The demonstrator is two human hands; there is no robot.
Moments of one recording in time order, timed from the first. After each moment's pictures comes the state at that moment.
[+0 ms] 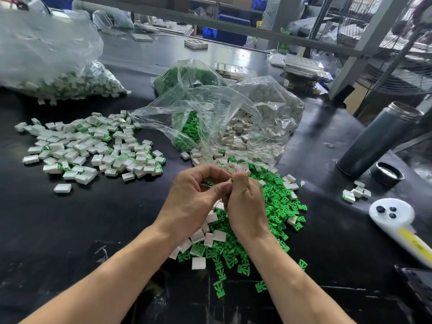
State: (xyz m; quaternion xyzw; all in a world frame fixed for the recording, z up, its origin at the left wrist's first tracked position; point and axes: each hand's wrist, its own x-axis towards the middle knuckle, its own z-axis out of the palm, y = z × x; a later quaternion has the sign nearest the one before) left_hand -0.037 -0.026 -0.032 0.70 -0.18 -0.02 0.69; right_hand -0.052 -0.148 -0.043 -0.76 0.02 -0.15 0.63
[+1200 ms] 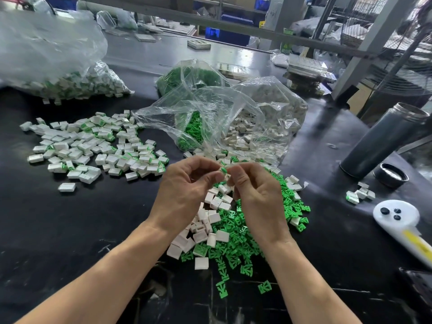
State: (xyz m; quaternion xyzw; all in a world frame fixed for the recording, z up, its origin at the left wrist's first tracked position) left_hand -0.026 -0.013 -0.034 0.71 -0.14 0.03 0.69; right_hand -0.062 -0.166 -0.032 -0.78 -0.01 -0.18 0.59
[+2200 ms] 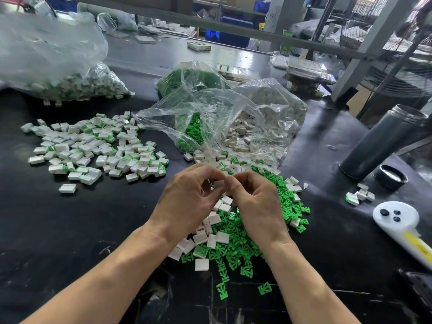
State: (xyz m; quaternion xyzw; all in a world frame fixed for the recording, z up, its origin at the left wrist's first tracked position) left_hand -0.029 -0.012 -0.037 0.84 -0.22 0.12 0.48; right_hand -0.061 -0.168 -0.037 -0.79 0.05 -0.13 0.59
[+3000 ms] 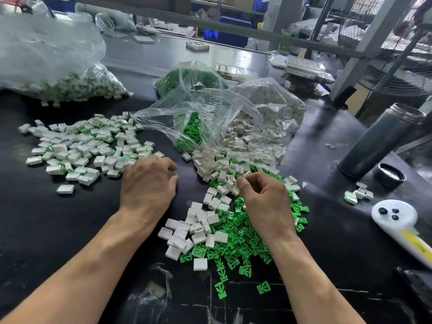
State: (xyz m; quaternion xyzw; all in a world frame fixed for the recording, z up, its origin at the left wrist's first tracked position) left_hand 0.005 0.026 -0.041 0.96 -0.04 0.17 0.20; right_hand -0.059 -0.188 -0.042 -0.86 0.12 -0.17 0.46
